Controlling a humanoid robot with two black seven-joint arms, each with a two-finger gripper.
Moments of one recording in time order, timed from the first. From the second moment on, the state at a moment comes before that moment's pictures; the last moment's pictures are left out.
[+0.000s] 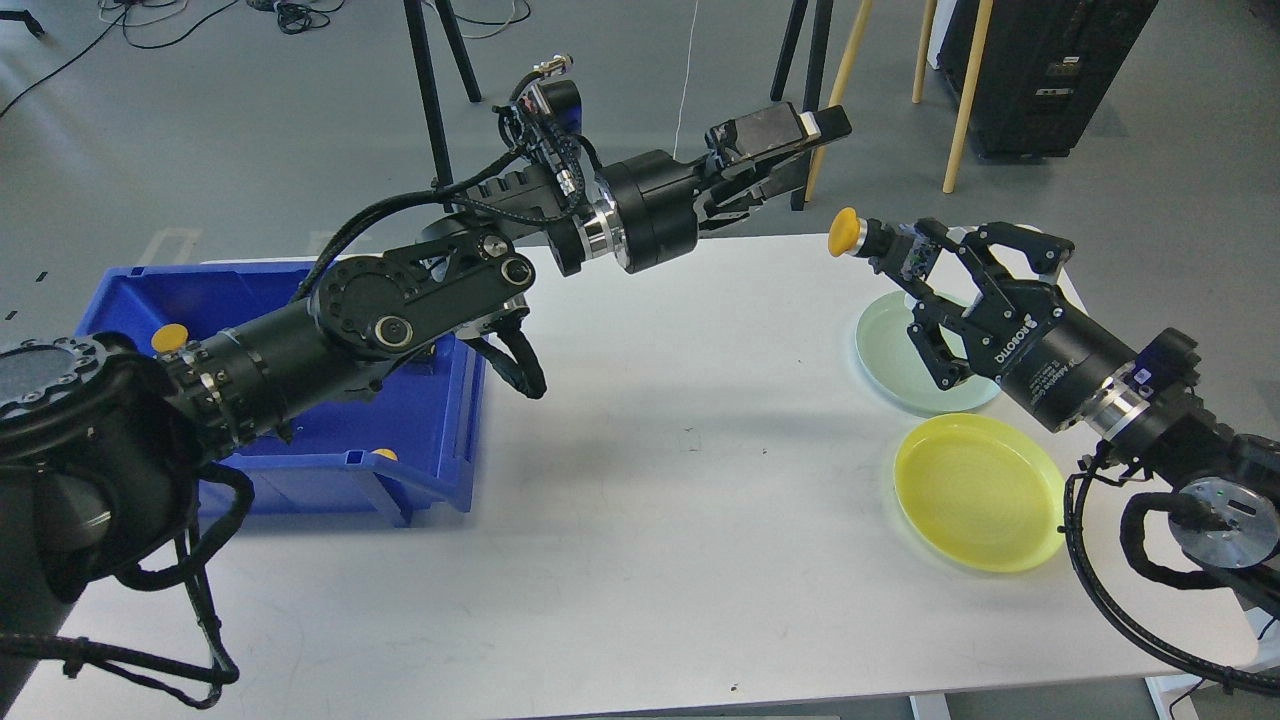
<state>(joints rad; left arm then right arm) -1.16 0.09 -0.25 -0.82 0.74 -0.26 -0.49 0.39 -0.80 0.58 1.49 0.13 0.21 0.39</state>
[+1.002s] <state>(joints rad) -1.25 0.70 0.35 -0.75 1.62 -0.44 -0.49 0.17 -0.76 0.79 1.55 0.63 -0.17 0.34</state>
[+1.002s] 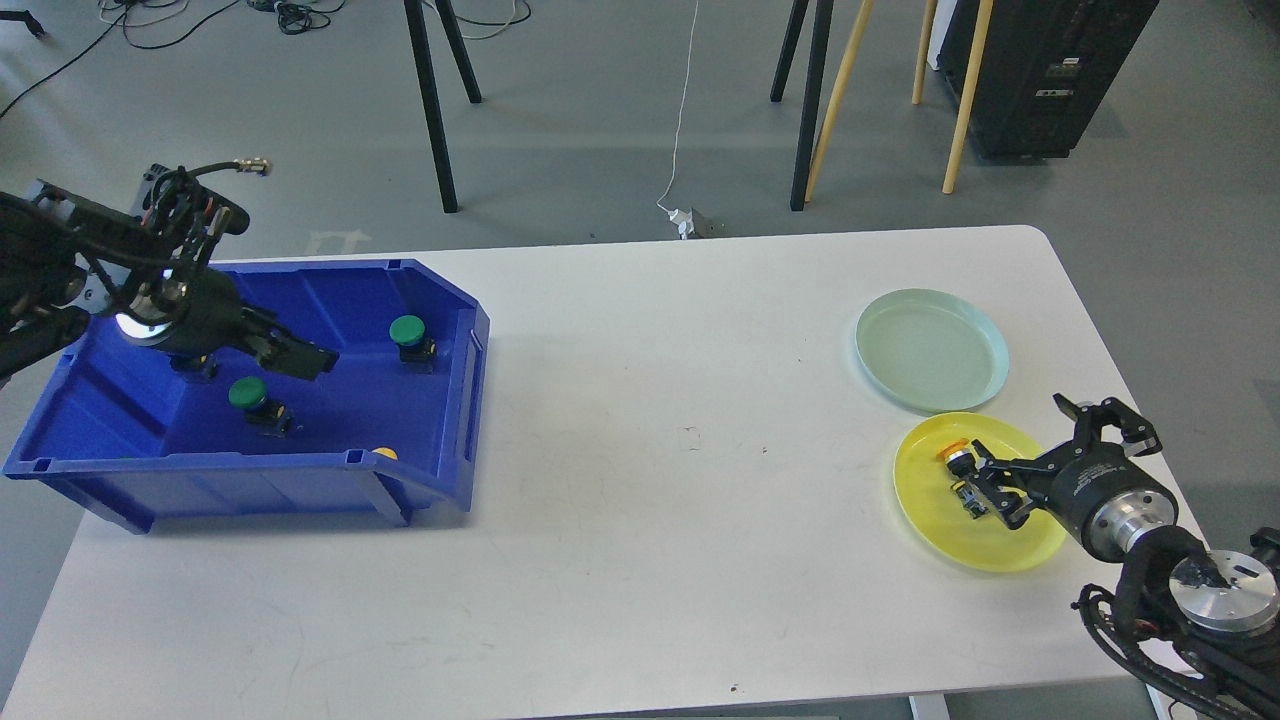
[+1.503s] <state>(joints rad) -1.16 0.62 0.34 -0.53 1.62 -0.42 -0.49 0.15 -0.77 0.86 1.57 0.61 -0.17 0.33</state>
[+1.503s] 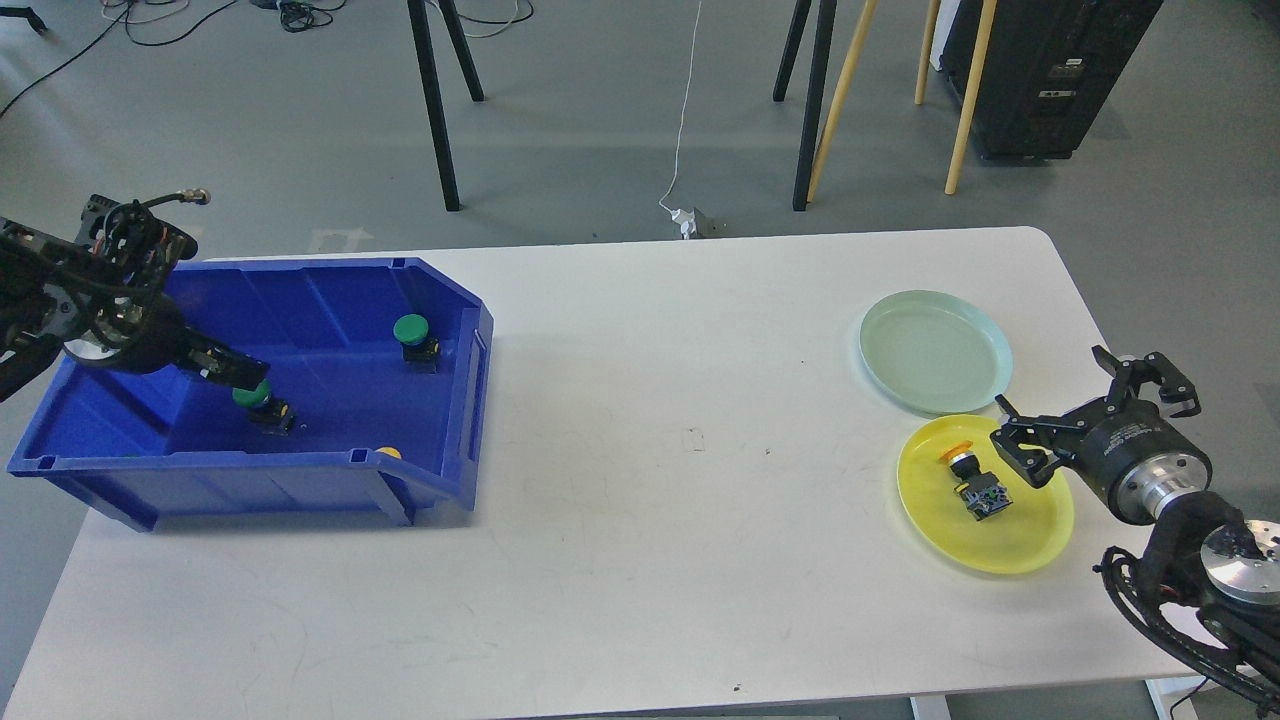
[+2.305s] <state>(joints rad) -1.09 0.55 0.33 -0.50 1.59 -0.42 -0.49 0.13 -0.76 0.84 1.57 0.61 -0.17 0.33</state>
